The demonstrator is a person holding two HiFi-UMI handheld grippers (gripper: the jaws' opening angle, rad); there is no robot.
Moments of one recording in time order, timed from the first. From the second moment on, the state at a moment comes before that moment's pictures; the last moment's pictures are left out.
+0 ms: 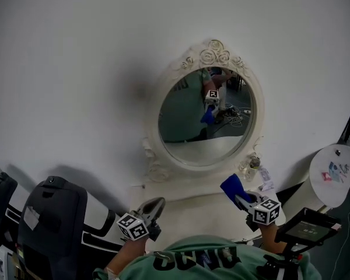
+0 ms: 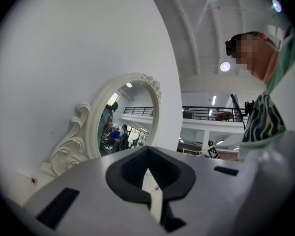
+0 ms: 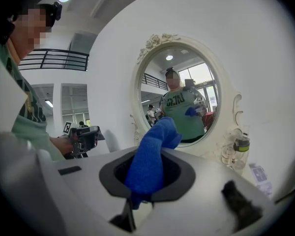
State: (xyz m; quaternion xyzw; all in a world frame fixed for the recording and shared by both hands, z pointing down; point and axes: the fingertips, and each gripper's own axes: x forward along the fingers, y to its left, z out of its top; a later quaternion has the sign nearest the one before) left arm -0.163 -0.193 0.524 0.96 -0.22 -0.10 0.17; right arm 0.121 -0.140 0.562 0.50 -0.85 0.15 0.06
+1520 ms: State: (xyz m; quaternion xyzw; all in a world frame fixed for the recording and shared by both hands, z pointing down) left arm -0.152 -0.268 0.520 0.90 -0.38 -0.17 0.17; right arm 0.023 -0.406 0.189 0.45 -0.46 -0.69 0.33
